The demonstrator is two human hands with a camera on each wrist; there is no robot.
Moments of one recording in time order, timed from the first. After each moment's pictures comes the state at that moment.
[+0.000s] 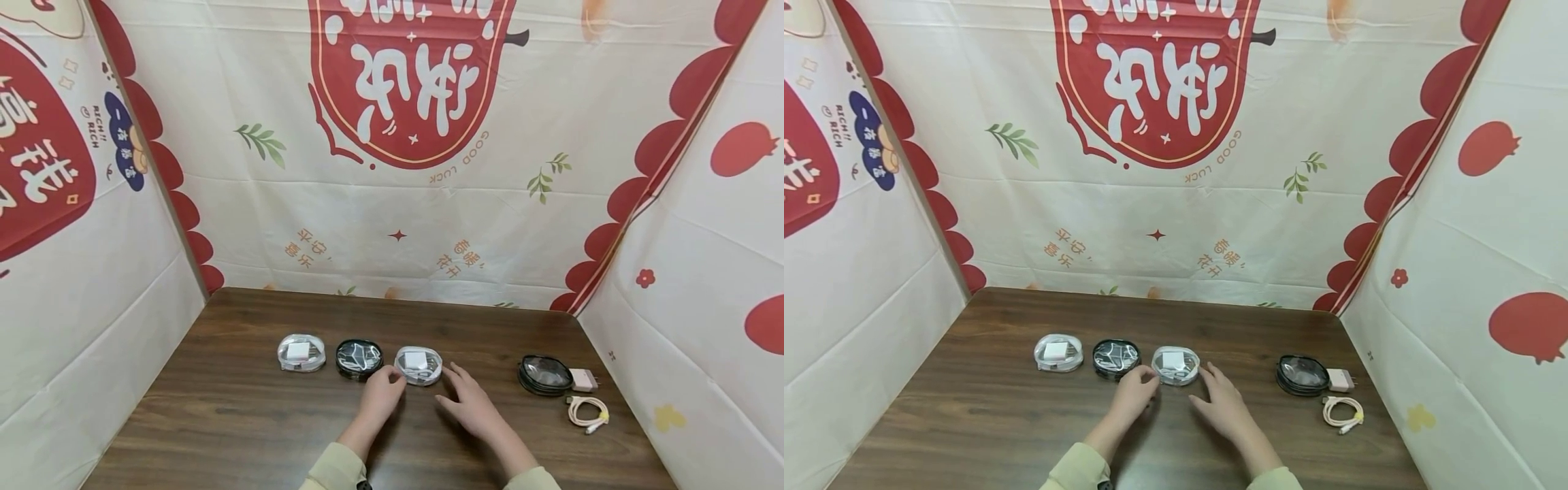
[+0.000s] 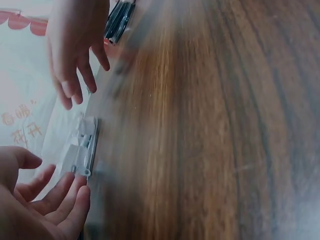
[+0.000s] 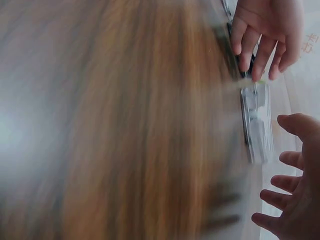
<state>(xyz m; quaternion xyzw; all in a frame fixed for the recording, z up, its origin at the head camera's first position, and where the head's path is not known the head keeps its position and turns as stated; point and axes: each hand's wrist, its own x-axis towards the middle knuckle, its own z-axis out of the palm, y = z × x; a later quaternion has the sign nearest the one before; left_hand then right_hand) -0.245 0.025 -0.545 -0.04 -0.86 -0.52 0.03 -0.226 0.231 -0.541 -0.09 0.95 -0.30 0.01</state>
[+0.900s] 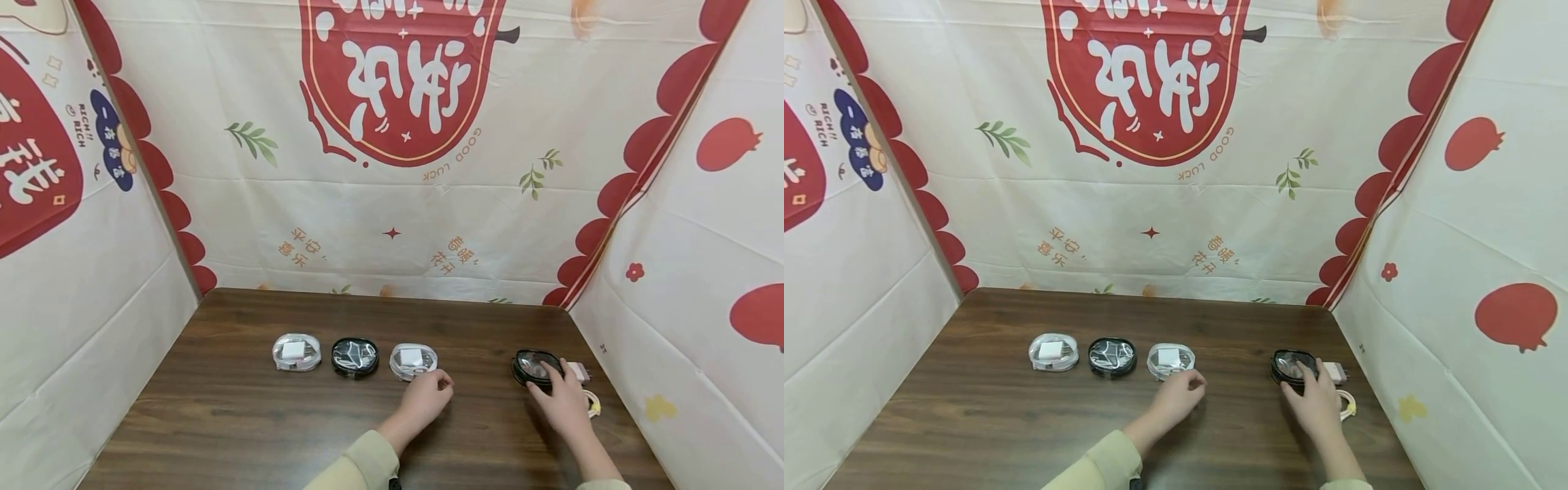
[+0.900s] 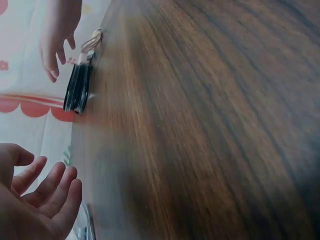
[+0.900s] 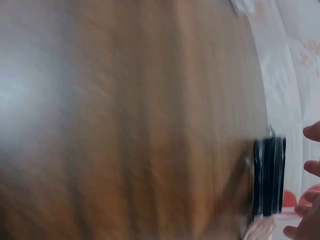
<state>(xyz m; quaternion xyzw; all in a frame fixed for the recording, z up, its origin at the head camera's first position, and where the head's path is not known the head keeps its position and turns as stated) -0.232 0.097 -0.533 -0.18 -0.87 -0.45 0.01 -0.204 0.383 -0.533 0.06 0.97 -0.22 -0.11</state>
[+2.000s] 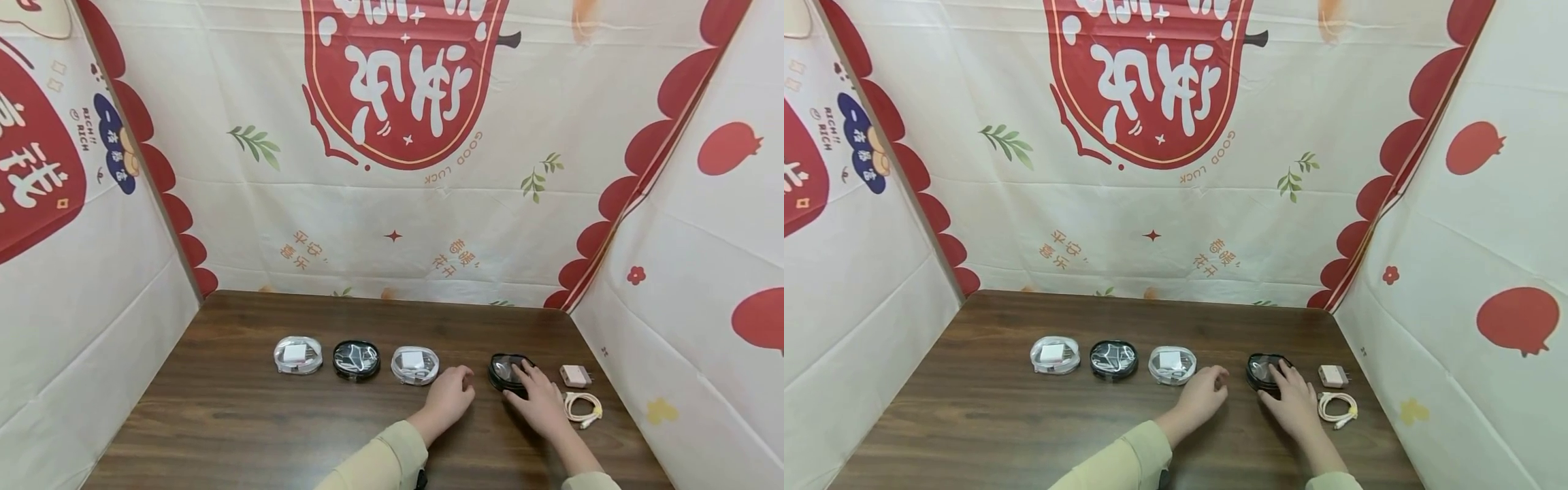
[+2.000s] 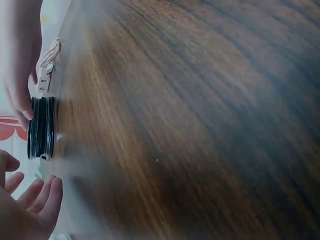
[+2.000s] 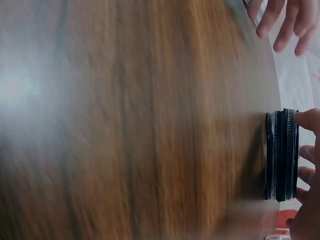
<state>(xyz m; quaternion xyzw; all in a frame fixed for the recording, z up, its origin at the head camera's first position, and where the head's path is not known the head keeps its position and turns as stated) -0.247 0.145 -0.544 -0.20 -0.91 -0.37 0.03 -0.218 0.360 -0.549 -0.02 0.98 -0.18 -0.07</state>
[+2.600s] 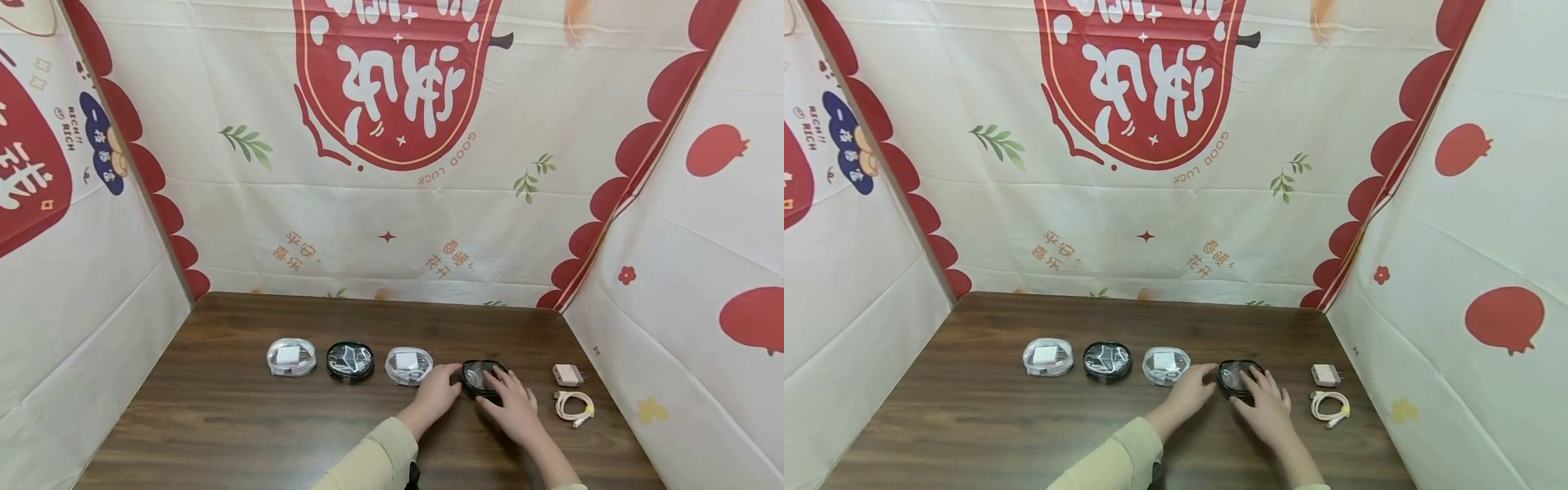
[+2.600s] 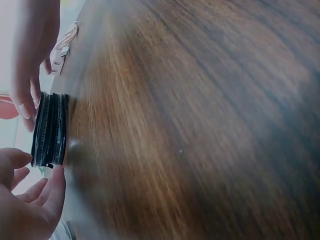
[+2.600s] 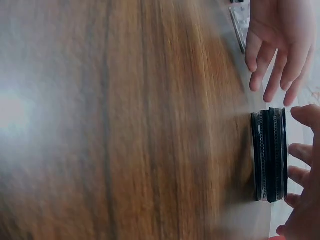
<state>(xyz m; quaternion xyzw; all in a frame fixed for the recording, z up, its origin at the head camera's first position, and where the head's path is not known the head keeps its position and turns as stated) -0.262 0.140 -0.553 -0.22 -0.90 -0.37 0.02 -0.205 0.318 -0.542 -0.02 0.97 -0.23 -0.06</state>
